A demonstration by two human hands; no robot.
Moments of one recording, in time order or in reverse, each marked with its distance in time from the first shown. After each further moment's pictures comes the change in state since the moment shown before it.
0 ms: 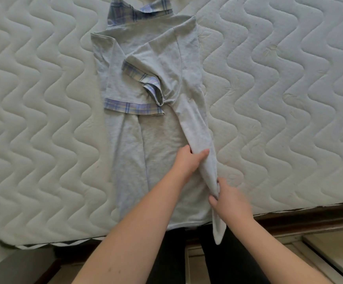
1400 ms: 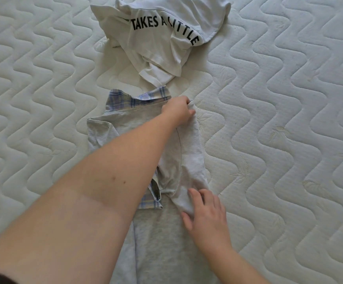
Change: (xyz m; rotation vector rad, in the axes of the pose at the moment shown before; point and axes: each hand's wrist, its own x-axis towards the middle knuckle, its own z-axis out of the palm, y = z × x) left_hand 0.217 0.313 -0.048 1.117 0.235 0.545; right_hand 0.159 -0.118 -0.082 0.099 0.418 -0.260
